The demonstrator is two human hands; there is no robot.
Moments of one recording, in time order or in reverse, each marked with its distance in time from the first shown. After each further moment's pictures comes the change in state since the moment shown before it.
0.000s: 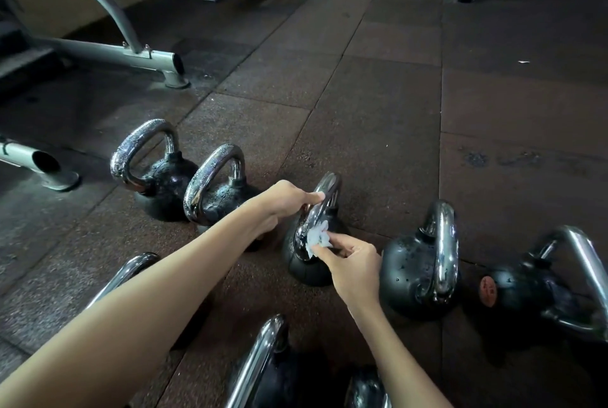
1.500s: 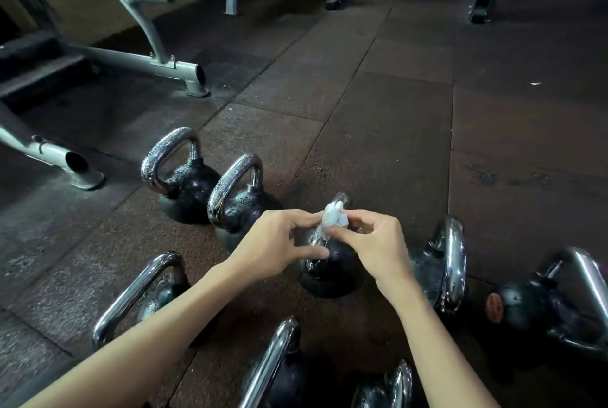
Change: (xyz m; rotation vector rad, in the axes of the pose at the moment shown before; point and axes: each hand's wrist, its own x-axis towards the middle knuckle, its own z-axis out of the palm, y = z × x) left_hand -0.089 -0.036 -0.025 0.375 0.104 0.683; right_hand 0.013 -0.082 -0.032 0.055 -0.184 -0.104
